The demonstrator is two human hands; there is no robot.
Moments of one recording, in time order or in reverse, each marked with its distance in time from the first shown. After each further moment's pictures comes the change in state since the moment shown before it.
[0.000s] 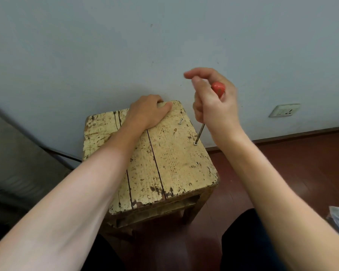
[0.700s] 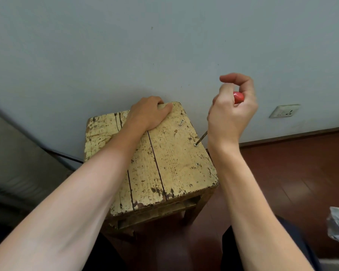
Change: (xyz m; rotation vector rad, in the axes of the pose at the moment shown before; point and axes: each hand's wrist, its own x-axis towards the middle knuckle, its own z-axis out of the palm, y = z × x) left_hand 0.000 -0.001 -0.002 -0.006 -0.028 -0.005; right_hand -0.012 -0.001 0.014 0.094 0.541 0.011
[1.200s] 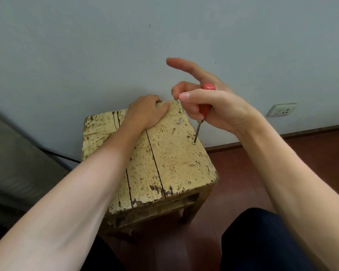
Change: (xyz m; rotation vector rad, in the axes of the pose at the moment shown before) left_hand -0.004 0.001 -0.003 0.010 -0.002 0.007; right_hand 0.049 -0.018 -0.011 -0.041 -1.190 0.270
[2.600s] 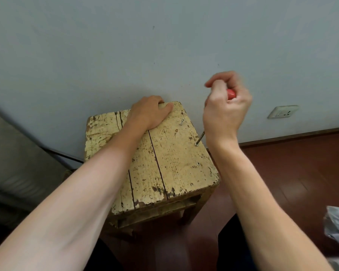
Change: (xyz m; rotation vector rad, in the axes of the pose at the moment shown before) left_hand 0.005 -0.003 0.005 0.011 0.016 0.009; right_hand 0.001 0.019 0.050 -0.102 1.105 -0.267
